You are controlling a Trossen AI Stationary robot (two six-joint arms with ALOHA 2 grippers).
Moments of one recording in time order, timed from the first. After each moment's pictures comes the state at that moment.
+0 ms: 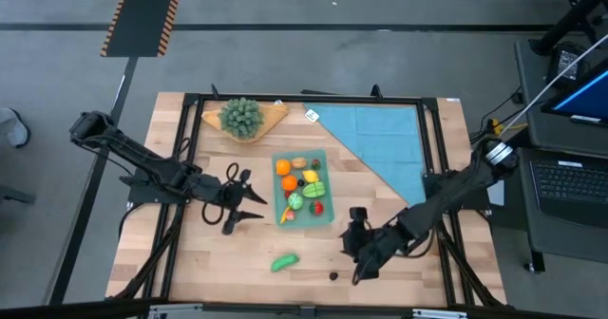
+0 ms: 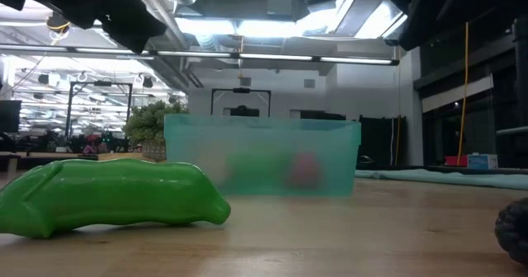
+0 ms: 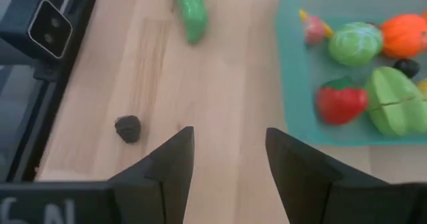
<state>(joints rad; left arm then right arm) -0.40 1.00 0.44 0.19 -0.20 -0.13 0.65 1.63 1.13 -0.47 0.37 0.41</state>
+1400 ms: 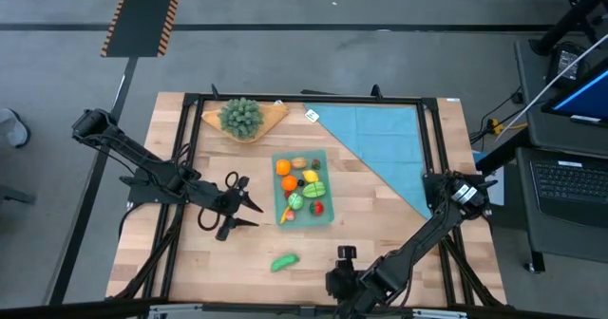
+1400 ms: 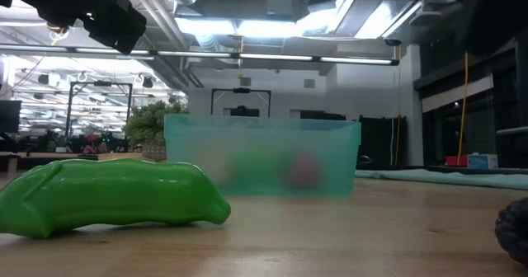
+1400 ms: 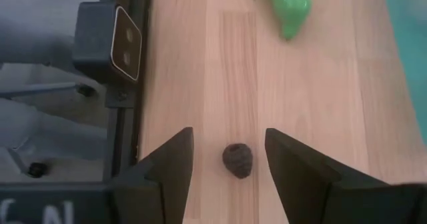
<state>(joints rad) -0.47 1.00 0.44 0.14 -0.20 -0.15 0.78 2.06 1.60 -0.67 0.37 0.68</state>
